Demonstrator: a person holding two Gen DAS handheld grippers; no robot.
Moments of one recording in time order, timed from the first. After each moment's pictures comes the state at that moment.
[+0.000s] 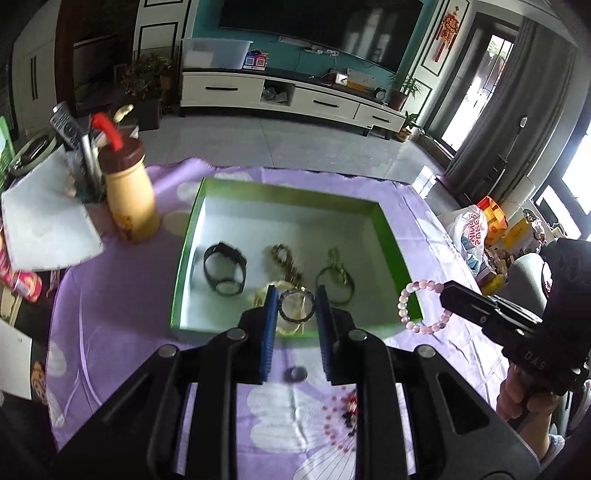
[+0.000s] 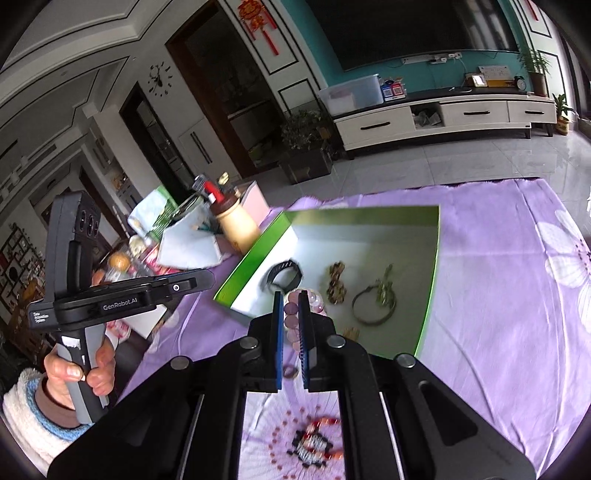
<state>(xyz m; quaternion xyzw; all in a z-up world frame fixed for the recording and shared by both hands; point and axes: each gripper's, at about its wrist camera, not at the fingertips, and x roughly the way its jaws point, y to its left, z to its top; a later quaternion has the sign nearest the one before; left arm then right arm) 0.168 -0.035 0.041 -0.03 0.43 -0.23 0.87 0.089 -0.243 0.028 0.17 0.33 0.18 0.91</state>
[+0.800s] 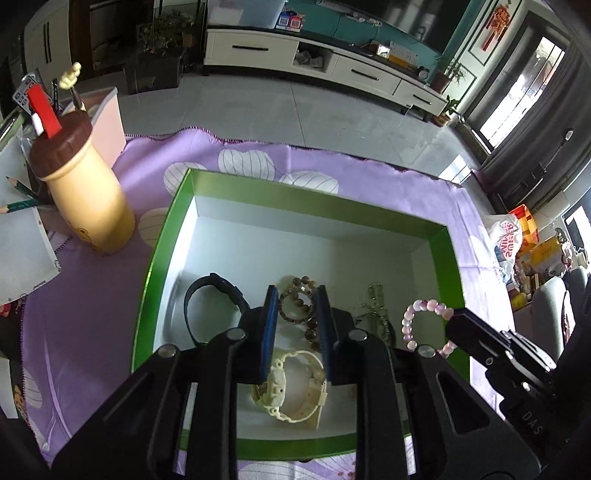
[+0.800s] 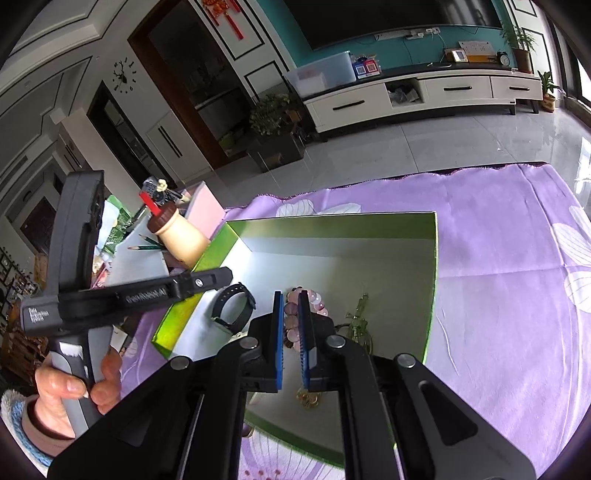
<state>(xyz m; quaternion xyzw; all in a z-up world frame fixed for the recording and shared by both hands) 0.283 -0.077 -0.023 -0.05 0.51 -0.17 0.84 0.182 -0.250 -0.018 0.18 0.38 0.14 0.90</state>
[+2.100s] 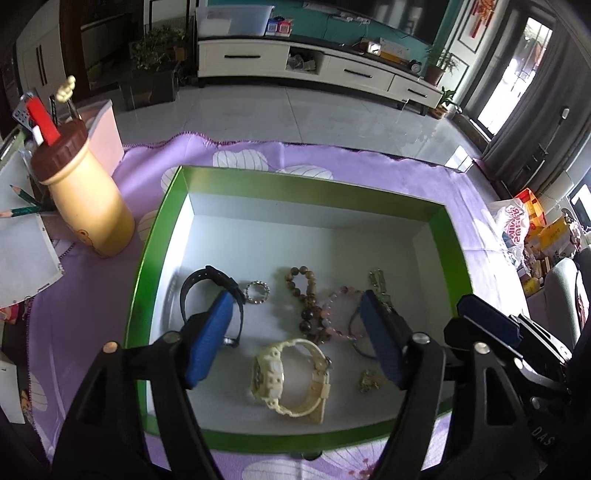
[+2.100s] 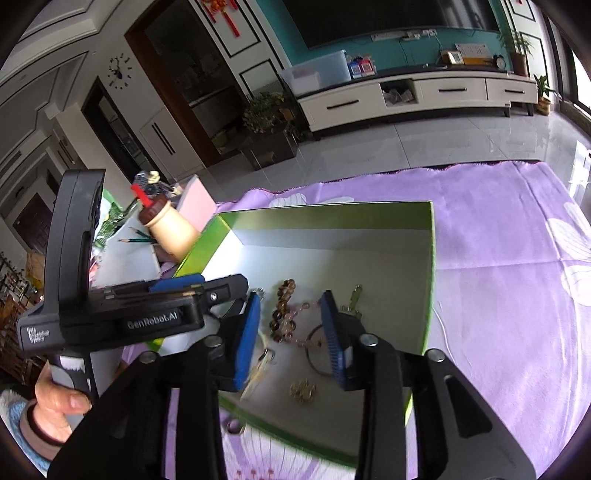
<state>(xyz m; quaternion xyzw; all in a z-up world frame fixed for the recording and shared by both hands) 0.255 -0.088 -0.019 -0.01 0.48 -0.17 0.86 0.153 -0.249 -0.016 0.16 0.37 0.13 0.90</state>
